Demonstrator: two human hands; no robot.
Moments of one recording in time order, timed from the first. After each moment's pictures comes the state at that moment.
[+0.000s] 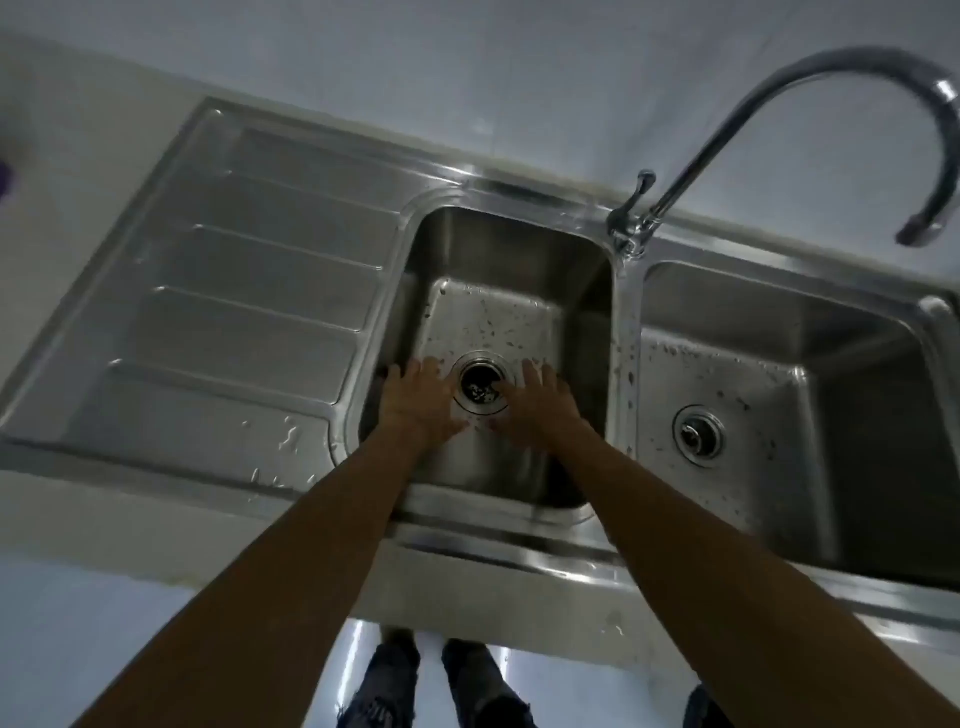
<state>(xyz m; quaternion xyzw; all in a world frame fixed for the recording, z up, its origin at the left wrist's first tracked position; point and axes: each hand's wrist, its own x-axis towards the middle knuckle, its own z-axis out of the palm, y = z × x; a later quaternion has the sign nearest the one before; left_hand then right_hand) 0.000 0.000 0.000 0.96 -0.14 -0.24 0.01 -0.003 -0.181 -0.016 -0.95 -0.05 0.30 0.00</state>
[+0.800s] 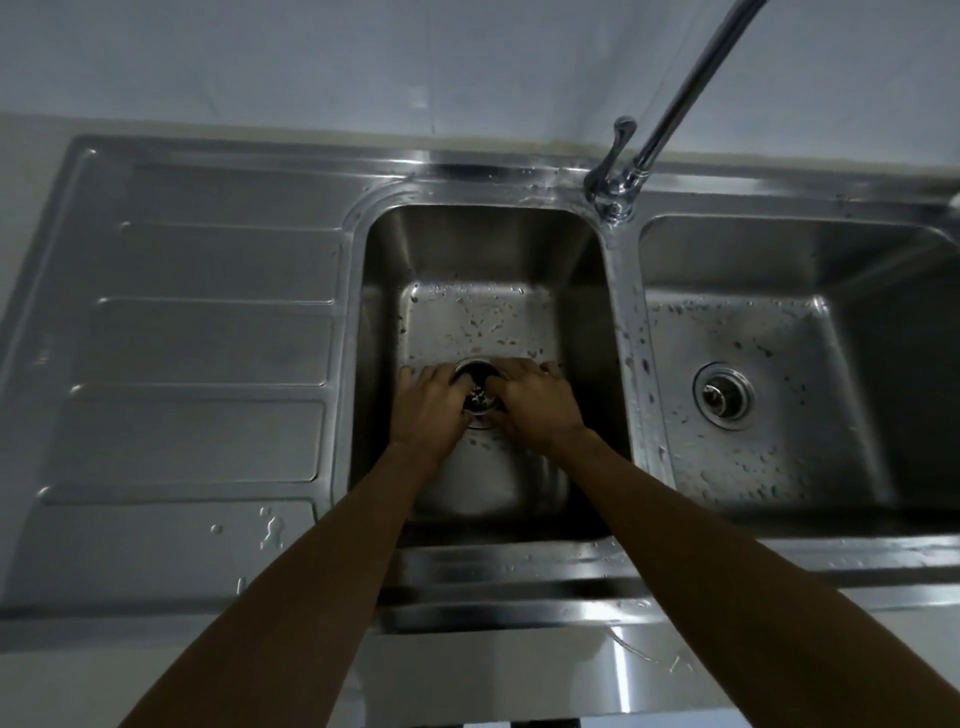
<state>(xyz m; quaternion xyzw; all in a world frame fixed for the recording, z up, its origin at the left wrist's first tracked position) 0.039 -0.016 -0.052 0.96 -0.23 -0.15 0.04 0.014 -0.181 -0.040 -0.98 -0.09 0.15 0.03</state>
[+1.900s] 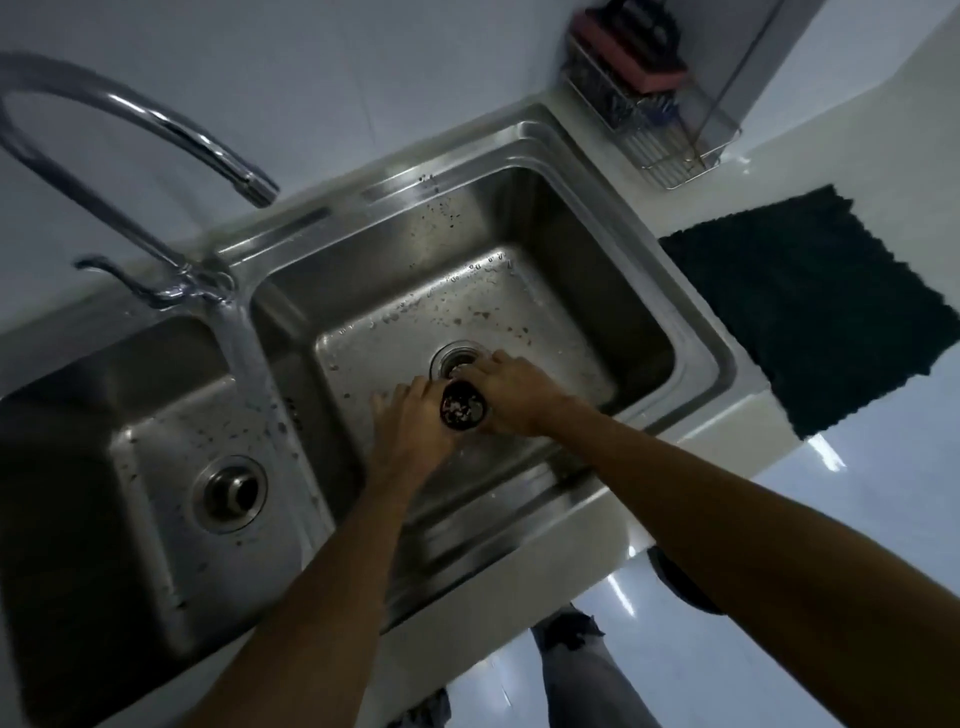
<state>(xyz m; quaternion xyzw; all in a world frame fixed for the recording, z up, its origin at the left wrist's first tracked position) -0.067 -0.352 0.005 0.92 -0.35 -0.17 0.06 -0.133 -0.517 0.012 -0.97 0.04 0.18 0.13</state>
